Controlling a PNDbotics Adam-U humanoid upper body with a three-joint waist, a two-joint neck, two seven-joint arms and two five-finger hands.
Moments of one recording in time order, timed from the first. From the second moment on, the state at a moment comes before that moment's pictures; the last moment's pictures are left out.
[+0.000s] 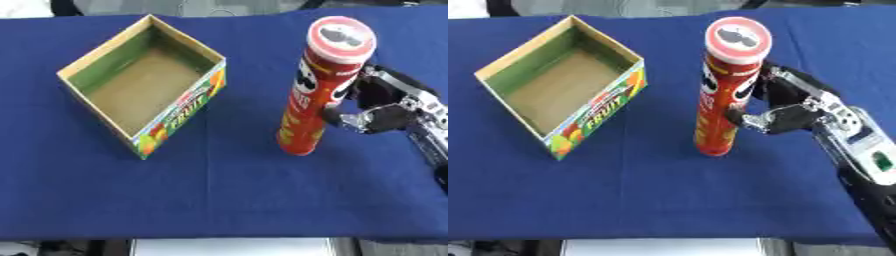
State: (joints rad) left arm -0.62 0.64 0.03 -1.20 0.51 -0.05 0.22; right arm -0.21 -0.66 0.08 -1.76 -0.40 -0.04 0.40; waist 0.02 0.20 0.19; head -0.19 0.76
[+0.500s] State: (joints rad) left arm -0.62 0.64 0.03 -1.20 0.51 -0.05 0.22; right arm -0.22 -0.65 0.09 -1.76 -0.41 -0.03 0.40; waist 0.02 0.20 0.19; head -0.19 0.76
